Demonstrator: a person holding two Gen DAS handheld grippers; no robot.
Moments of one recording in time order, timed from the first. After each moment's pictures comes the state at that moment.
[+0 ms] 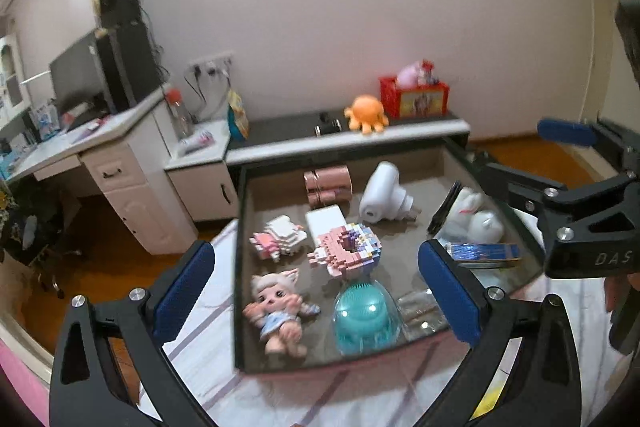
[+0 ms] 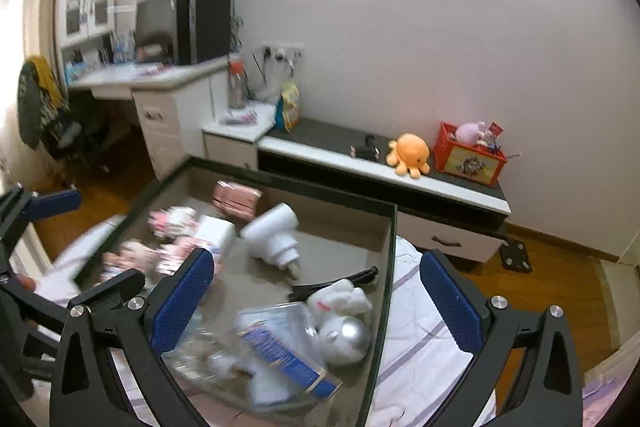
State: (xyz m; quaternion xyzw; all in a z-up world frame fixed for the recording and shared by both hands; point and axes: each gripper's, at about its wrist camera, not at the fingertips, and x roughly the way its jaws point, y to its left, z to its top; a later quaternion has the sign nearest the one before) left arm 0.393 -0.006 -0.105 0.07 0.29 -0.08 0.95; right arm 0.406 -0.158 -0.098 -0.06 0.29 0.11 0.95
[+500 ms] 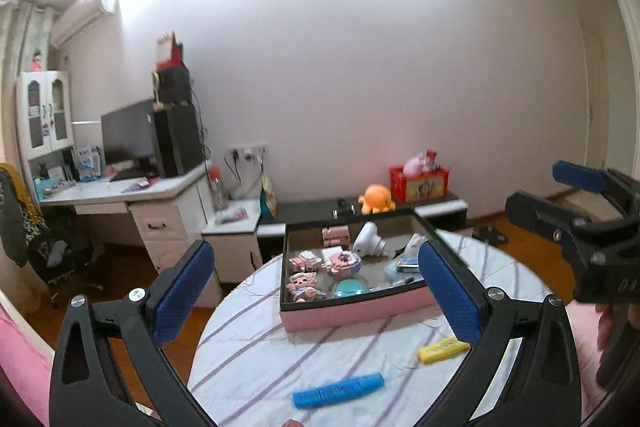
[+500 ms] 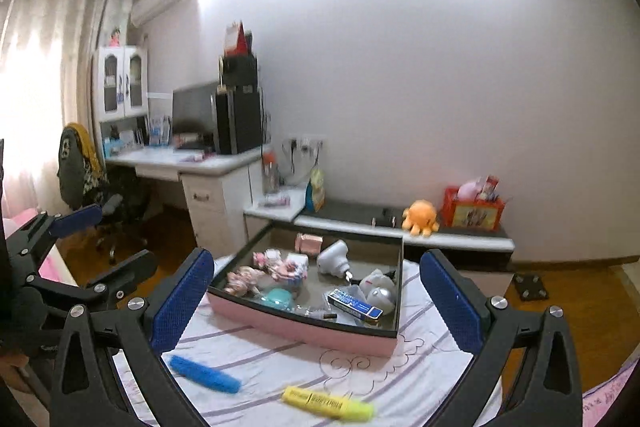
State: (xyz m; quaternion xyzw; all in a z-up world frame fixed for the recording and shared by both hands) left arm 0.187 0.013 -0.041 0.05 0.12 -0.04 0.99; right arm 0.196 -0.153 -0.045 -0.01 0.12 0.12 0.98
